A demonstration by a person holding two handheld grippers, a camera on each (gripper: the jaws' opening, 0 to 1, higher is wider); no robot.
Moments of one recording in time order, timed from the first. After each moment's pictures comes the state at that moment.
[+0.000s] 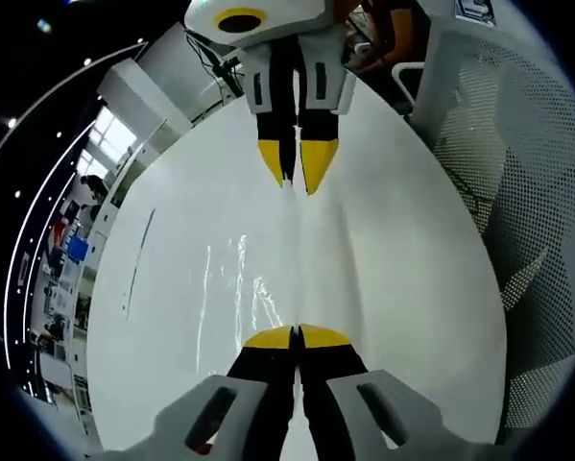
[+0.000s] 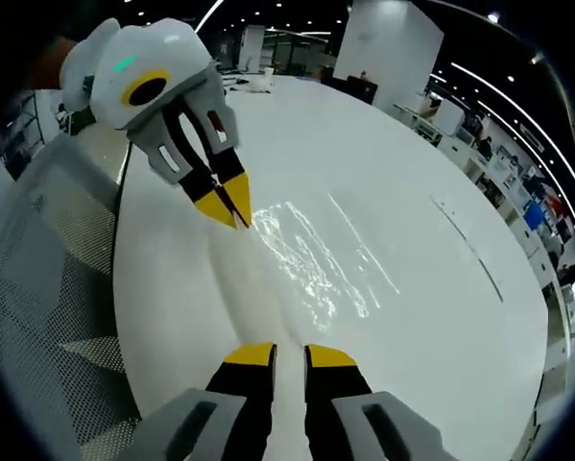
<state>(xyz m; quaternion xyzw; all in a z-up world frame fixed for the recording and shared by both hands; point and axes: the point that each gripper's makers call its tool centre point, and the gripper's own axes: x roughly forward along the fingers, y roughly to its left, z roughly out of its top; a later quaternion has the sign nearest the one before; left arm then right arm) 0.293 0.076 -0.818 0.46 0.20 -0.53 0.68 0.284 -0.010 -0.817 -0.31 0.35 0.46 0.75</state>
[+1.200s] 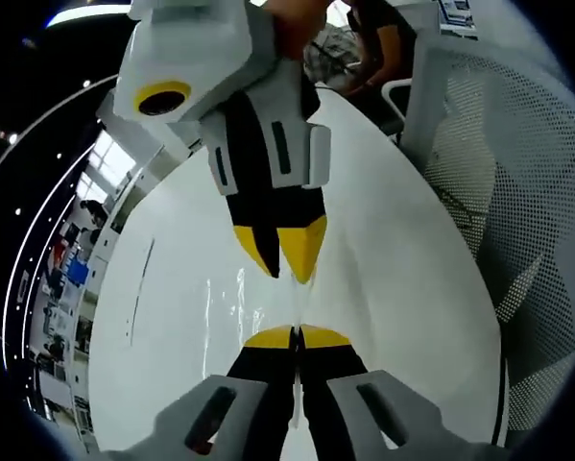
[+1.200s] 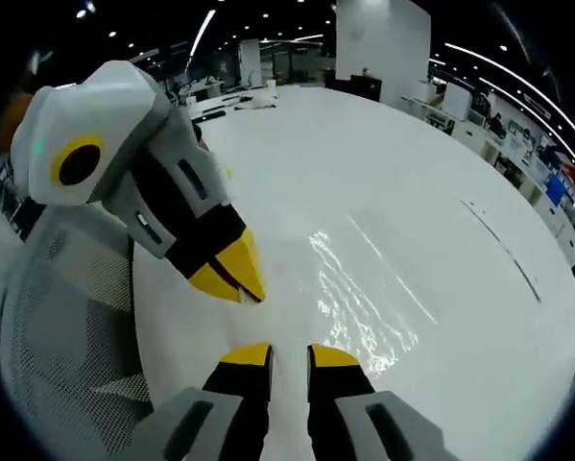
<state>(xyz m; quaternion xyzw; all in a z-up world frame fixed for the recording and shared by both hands) 0.280 0.057 -0.804 0.44 0.14 -0.57 0.68 0.286 0.041 -0.818 -0.23 0.39 0.50 0.74</state>
